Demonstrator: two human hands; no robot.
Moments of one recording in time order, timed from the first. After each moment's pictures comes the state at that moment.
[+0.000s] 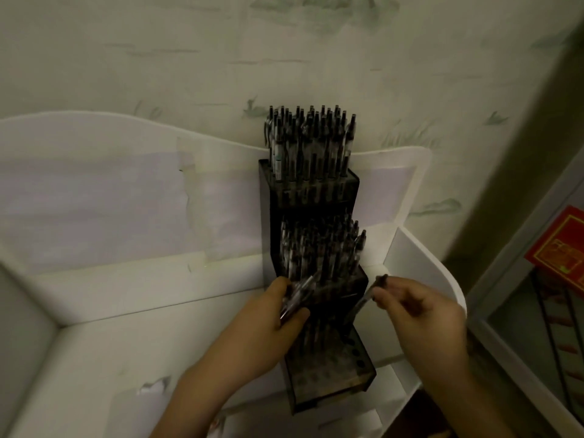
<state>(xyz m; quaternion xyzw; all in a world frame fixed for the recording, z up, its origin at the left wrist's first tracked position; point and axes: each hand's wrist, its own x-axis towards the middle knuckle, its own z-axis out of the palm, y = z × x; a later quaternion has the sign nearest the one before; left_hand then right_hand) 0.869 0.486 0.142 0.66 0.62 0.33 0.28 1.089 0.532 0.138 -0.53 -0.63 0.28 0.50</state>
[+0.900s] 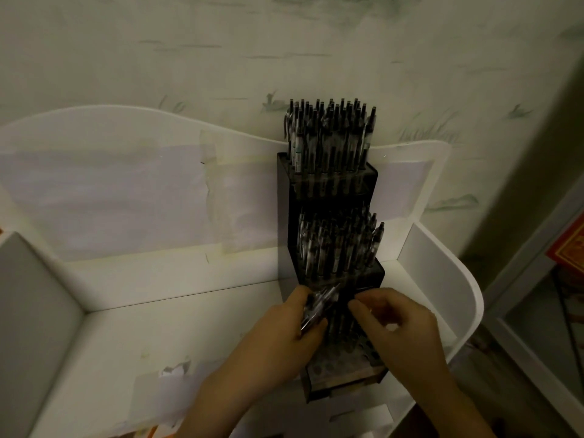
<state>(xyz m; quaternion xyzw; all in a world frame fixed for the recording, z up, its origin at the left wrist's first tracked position) 0.873 0.467 0.128 0.67 0.62 0.30 0.28 1.063 0.520 0.106 -0.46 -0.67 0.32 0.48</state>
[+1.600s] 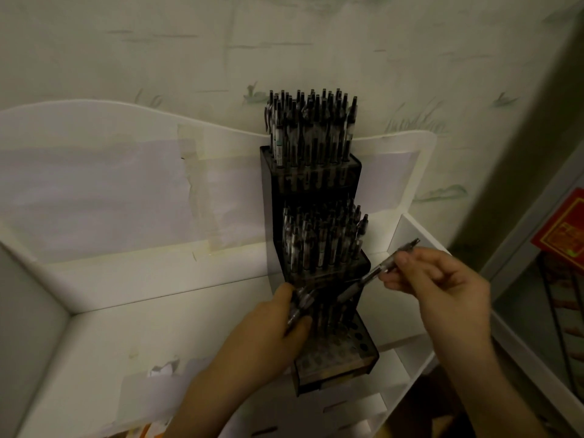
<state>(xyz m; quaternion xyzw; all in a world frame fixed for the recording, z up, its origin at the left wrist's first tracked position) 0.876 0.473 0.114 0.67 0.65 0.27 0.25 1.096 0.532 0.152 -0.44 -0.50 0.44 0.60</state>
